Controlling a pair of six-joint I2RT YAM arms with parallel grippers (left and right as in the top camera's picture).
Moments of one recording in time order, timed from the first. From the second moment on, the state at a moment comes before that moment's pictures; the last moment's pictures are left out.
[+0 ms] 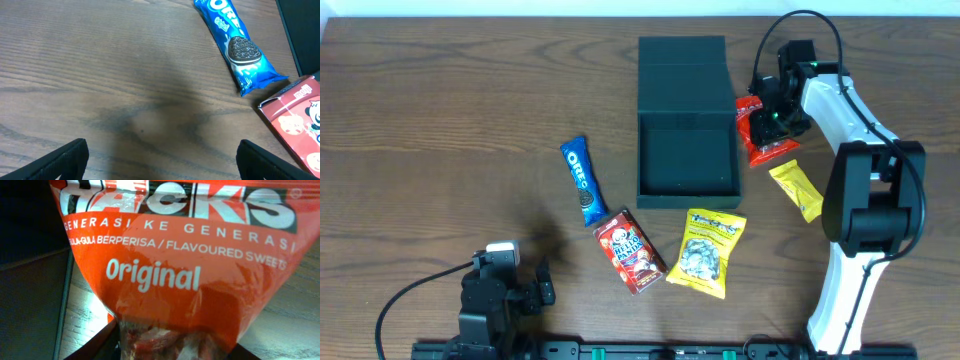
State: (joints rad) left arm -0.12 0.01 0.31 -0.99 -0.09 -0.17; right arm 0.05 2.22 1.70 -0.94 -0.10 -0.26
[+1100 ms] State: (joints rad) left arm -0.12 0.01 0.31 -0.99 -0.09 -0.17; right arm 0.02 2.20 1.71 -0.97 -0.12 -0.22
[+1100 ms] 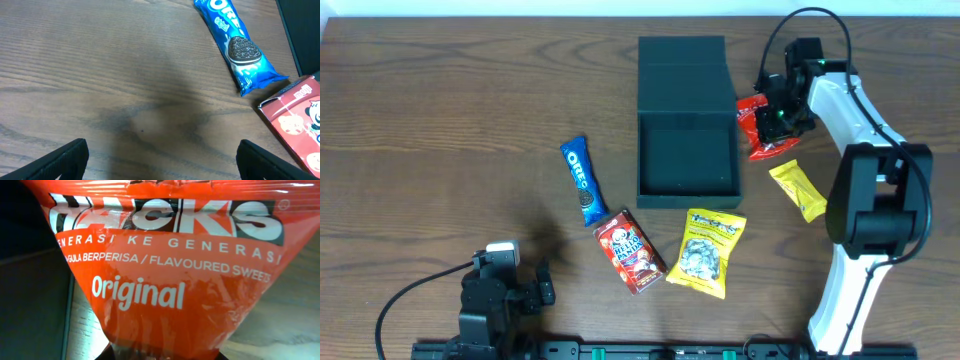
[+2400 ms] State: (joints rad) left arm -0.12 0.01 0.31 -0.99 -0.09 -0.17; right arm 0.34 1.68 1.67 -1.21 -0.17 0.30
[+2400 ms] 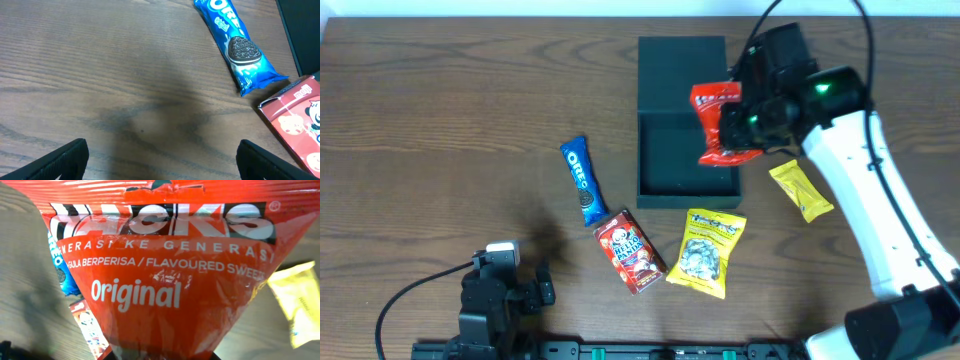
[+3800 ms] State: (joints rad) left arm -0.12 0.01 0.31 -0.99 -0.09 -0.17; right arm 0.37 1.83 1.31 -0.73 -0.11 0.37
